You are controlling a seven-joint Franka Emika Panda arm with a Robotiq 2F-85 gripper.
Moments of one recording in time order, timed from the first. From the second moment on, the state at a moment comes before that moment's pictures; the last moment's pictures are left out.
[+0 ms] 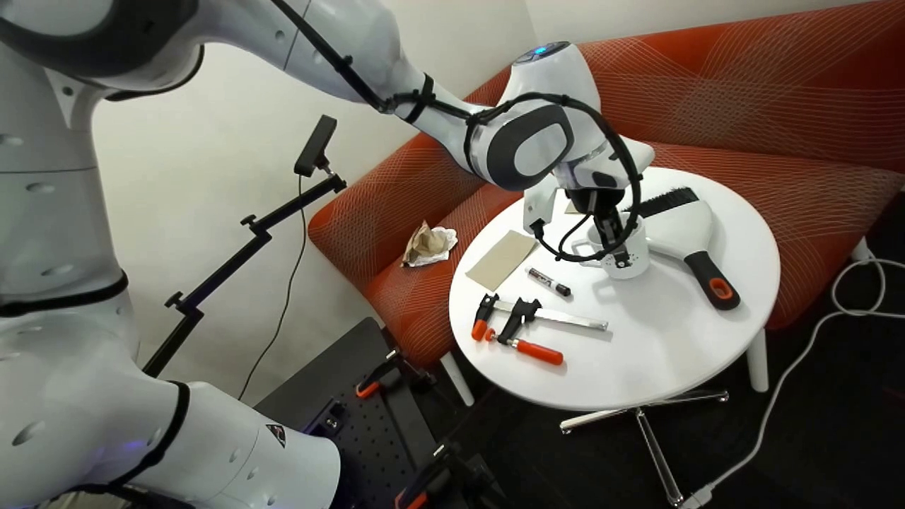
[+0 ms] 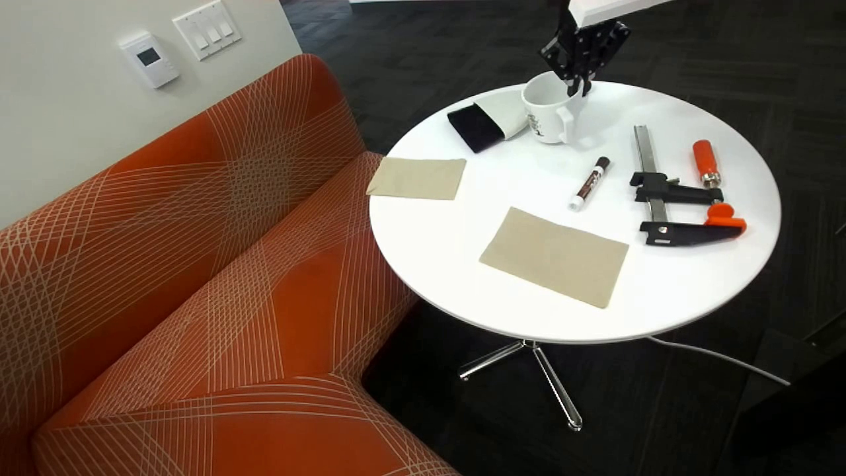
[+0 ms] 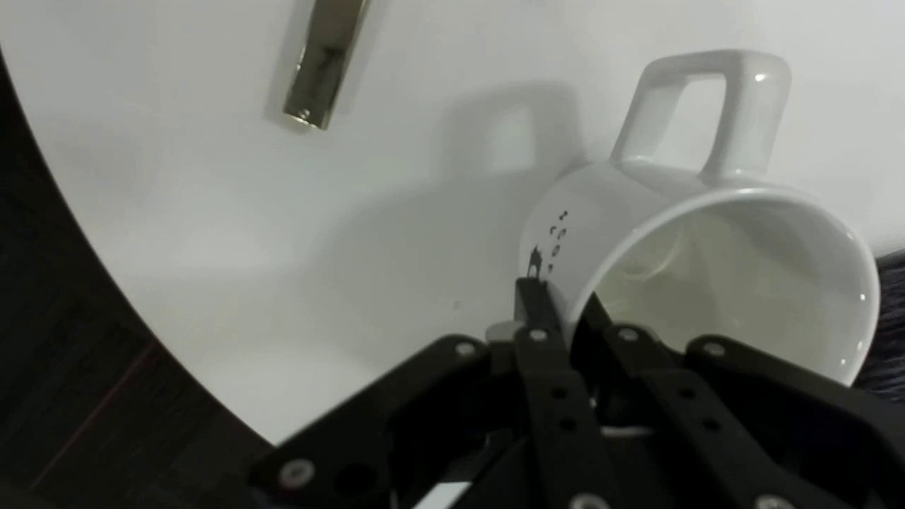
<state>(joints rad) 0.14 0.67 -0.19 -1.99 0.10 2.70 0.60</state>
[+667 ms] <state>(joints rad) 0.16 0.63 -0.21 -2.03 0.10 2.70 0.67</state>
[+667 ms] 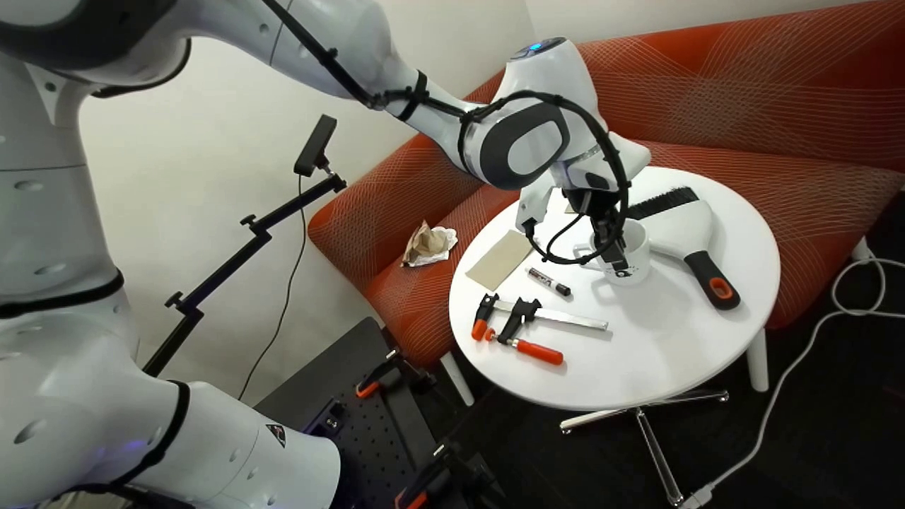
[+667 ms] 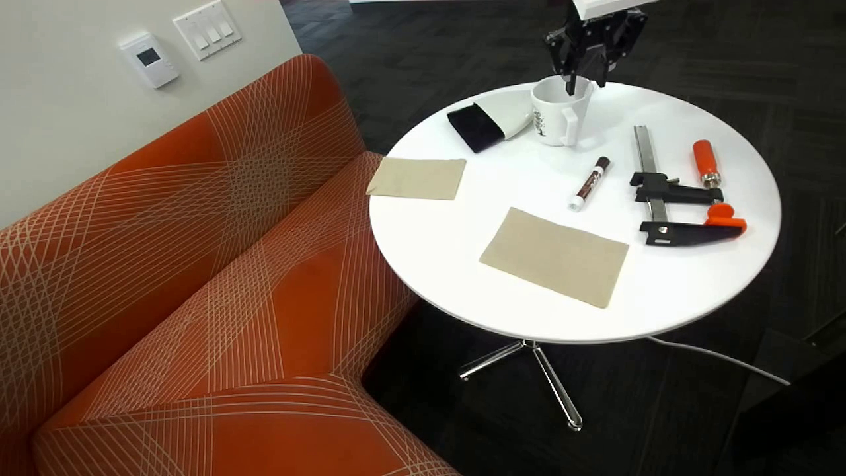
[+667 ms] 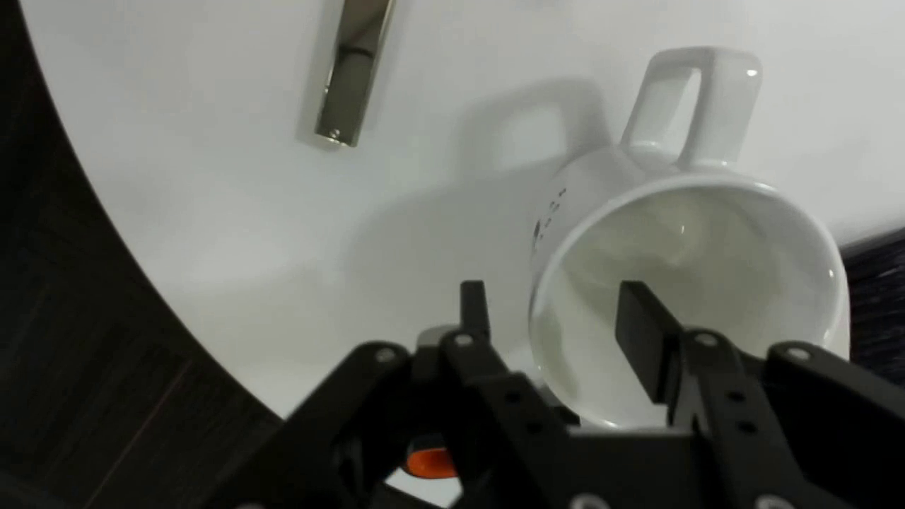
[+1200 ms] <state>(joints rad) 0.22 0.38 -0.26 -2.22 -0.02 2.68 0.72</state>
